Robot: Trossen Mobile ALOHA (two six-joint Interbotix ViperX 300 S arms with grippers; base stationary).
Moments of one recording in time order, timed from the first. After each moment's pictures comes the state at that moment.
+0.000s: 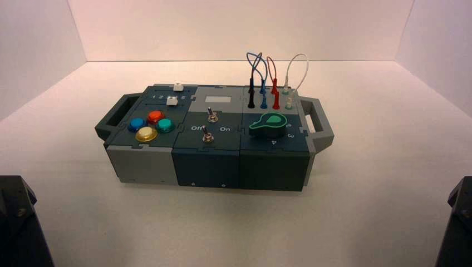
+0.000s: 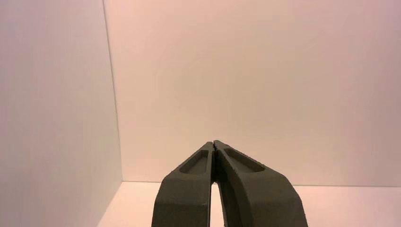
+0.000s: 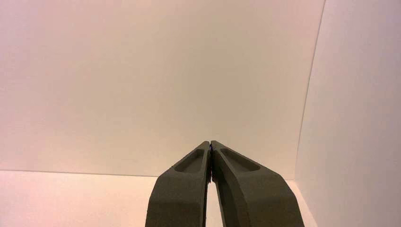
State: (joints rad) left arm 0.00 -1.01 1.20 -0.01 -0.24 -0.01; right arm 0.04 -0.98 1.18 0.01 -0.24 -0.01
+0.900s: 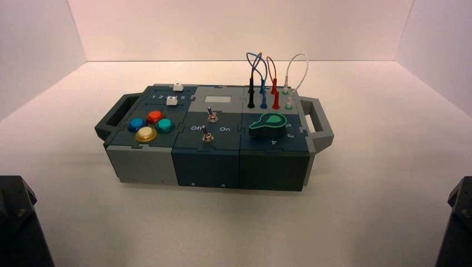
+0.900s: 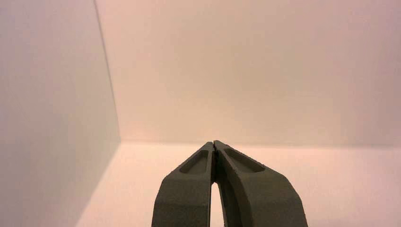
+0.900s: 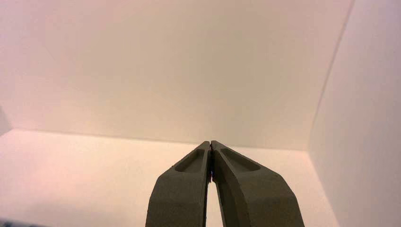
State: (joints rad) left arm -0.04 -0.89 1.12 -0.01 0.00 -0.01; right arm 0.11 -0.98 1.11 0.01 0.02 -0.01
